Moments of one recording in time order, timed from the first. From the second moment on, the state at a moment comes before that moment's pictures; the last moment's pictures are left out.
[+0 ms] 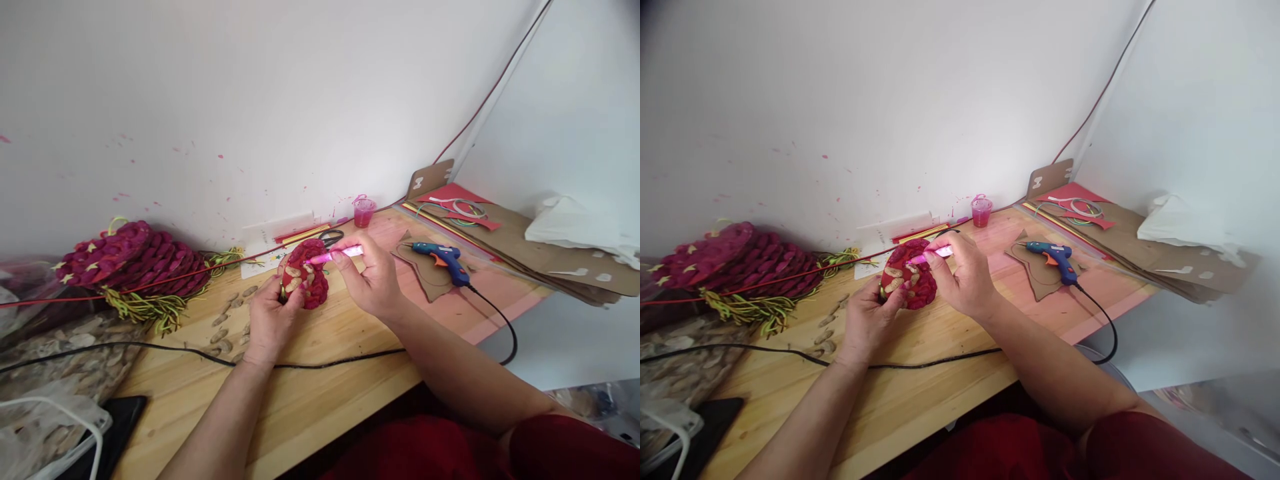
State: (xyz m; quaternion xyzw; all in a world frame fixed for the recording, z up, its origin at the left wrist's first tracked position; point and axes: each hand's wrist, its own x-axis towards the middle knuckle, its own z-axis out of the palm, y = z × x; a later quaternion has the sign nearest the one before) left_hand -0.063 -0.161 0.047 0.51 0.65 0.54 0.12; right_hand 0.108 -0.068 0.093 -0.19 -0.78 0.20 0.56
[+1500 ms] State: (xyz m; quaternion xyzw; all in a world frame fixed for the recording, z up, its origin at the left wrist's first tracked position) left_hand -0.063 -0.162 0.049 0.52 0.65 0.54 0.12; right_hand 0.107 -0.066 0.091 -0.21 -0.75 0.24 0.58
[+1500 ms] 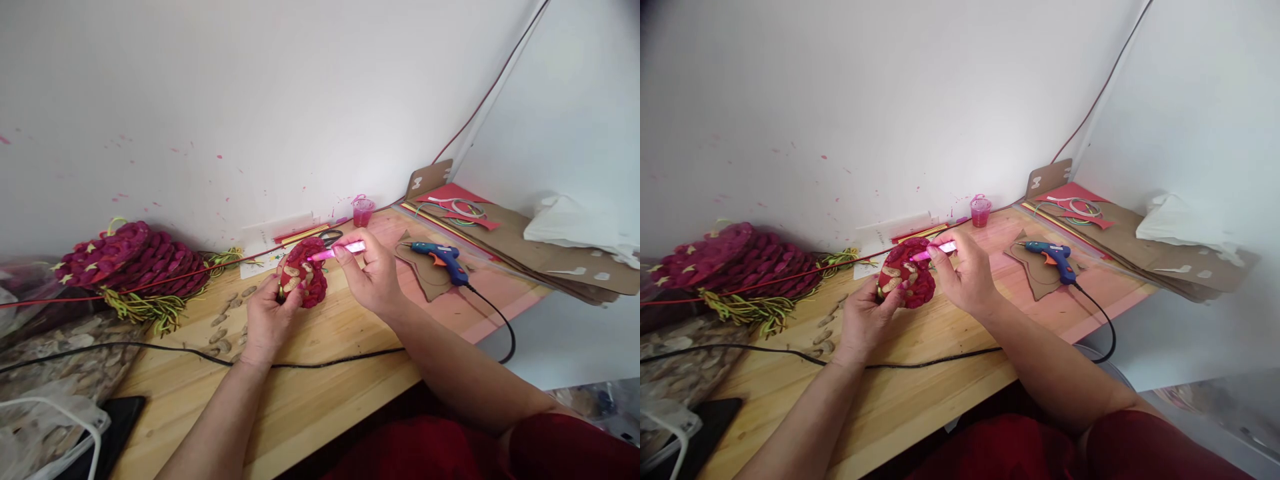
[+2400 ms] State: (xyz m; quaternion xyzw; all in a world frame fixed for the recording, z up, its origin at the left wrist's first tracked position) left_hand -0.063 -0.163 0.052 0.48 0.67 0.55 0.15; right_hand 0.106 -0.070 0.094 -0.10 -0.84 0.14 0.51
